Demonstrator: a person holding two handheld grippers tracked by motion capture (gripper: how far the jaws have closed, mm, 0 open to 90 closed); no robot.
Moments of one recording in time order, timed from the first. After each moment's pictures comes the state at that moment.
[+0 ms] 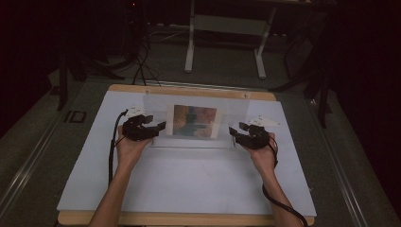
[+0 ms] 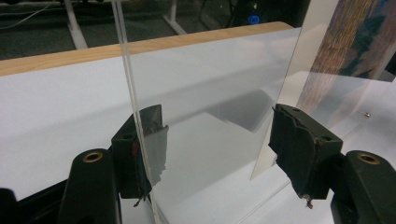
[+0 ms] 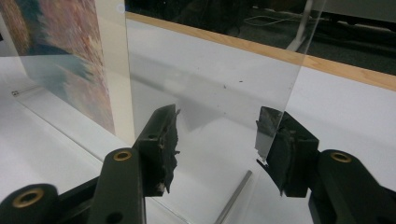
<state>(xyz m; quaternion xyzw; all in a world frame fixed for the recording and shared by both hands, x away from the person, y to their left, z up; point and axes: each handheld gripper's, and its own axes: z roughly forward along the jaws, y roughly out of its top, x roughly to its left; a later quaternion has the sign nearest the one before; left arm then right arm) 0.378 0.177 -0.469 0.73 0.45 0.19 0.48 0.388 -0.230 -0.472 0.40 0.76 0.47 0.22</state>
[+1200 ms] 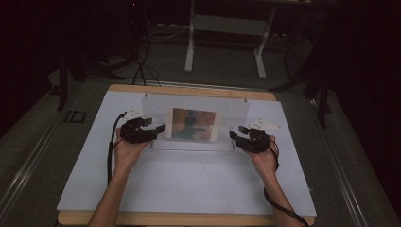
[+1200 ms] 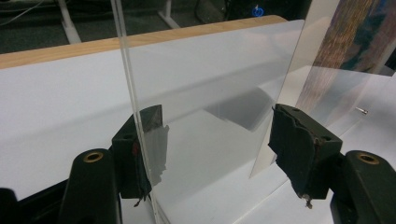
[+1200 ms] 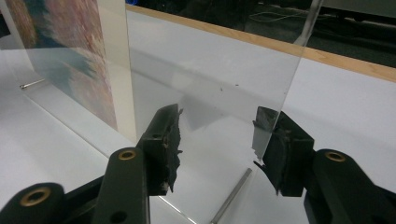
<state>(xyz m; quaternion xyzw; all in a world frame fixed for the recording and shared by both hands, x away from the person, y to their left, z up) 0.370 0.180 -0.470 0.73 0.45 0.18 0.48 0.377 -0.231 -0.472 0.40 0.76 0.46 0.21</state>
